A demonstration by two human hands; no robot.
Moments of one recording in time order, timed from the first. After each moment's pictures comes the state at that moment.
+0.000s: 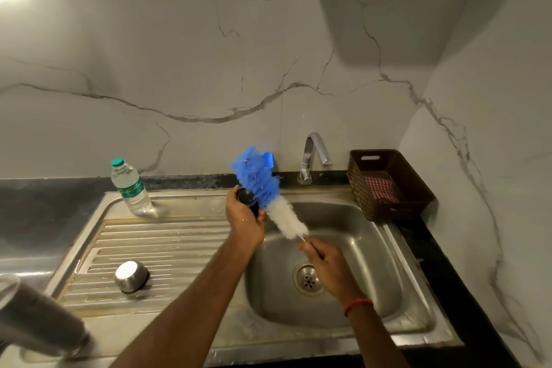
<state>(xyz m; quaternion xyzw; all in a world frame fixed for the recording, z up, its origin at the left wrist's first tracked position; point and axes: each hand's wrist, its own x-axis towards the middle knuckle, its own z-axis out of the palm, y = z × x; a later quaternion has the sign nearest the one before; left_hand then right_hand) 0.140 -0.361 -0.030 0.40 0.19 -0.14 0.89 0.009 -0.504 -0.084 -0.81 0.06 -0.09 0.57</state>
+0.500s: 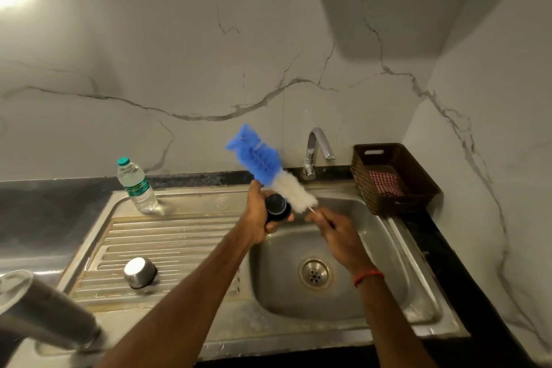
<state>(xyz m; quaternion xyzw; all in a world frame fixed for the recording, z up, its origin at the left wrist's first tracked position) 0.133 -0.353 -0.018 0.58 0.02 -0.27 0.77 0.028 -0.519 -0.046 -0.82 0.06 -0.12 0.55</state>
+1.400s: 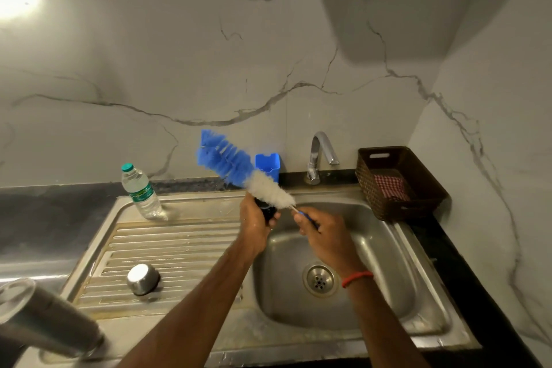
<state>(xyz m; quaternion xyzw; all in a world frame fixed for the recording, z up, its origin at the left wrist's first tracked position) 0.135 -0.359 -0.024 0.54 0.09 -0.14 0.83 0.053 -0.495 -0.042 -0.85 0.00 -0.20 0.48</state>
